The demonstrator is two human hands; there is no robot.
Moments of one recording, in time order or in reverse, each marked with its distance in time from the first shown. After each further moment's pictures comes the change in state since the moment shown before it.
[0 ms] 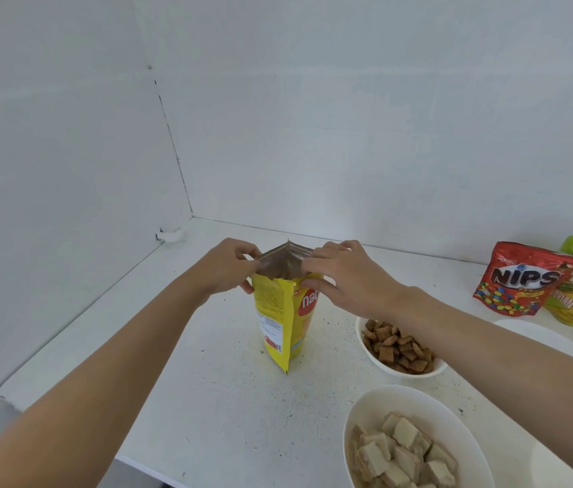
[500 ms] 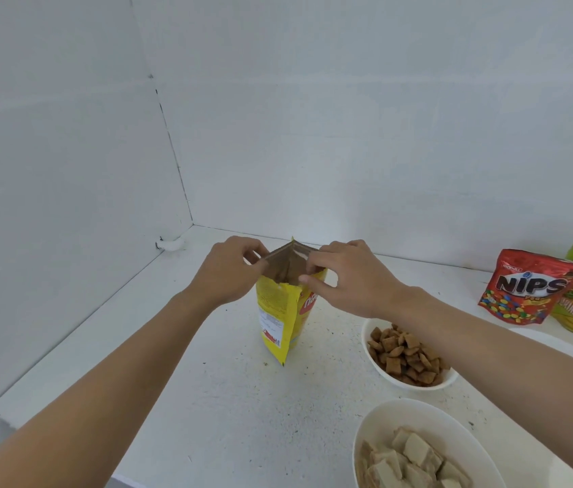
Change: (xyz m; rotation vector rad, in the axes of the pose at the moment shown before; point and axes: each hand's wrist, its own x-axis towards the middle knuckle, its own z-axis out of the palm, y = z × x) left_hand 0.011 -0.002 0.002 0.105 0.232 0.177; right_hand 0.016 0.003 0.001 0.060 0.091 0.109
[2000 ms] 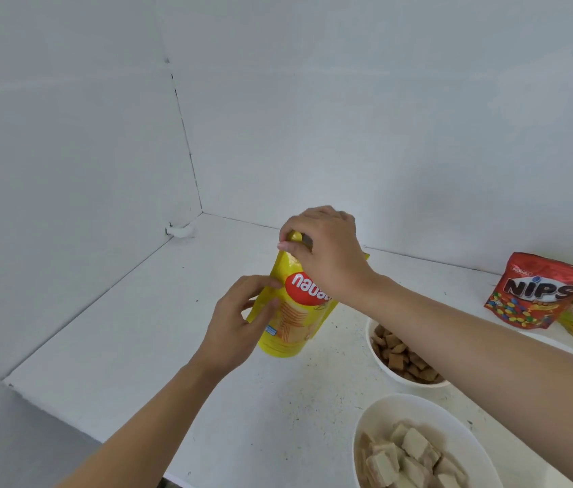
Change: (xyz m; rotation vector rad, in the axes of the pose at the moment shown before) left_hand -0.074 -0.042 0.055 -0.458 0.140 0.204; right_hand 0.035 -0.056 -0.004 0.157 0.250 0.069
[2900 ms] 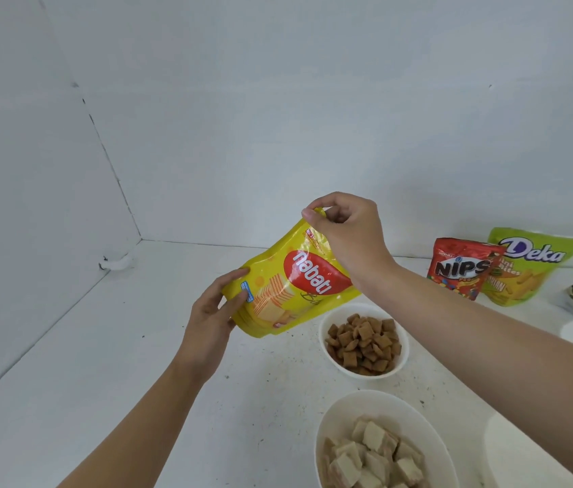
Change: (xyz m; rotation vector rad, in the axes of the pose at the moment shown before) left_hand 0.041 0.007 0.041 -0.654 -0.068 -0.333; right_hand -0.019 0.042 -0.082 0.496 0.381 0.497
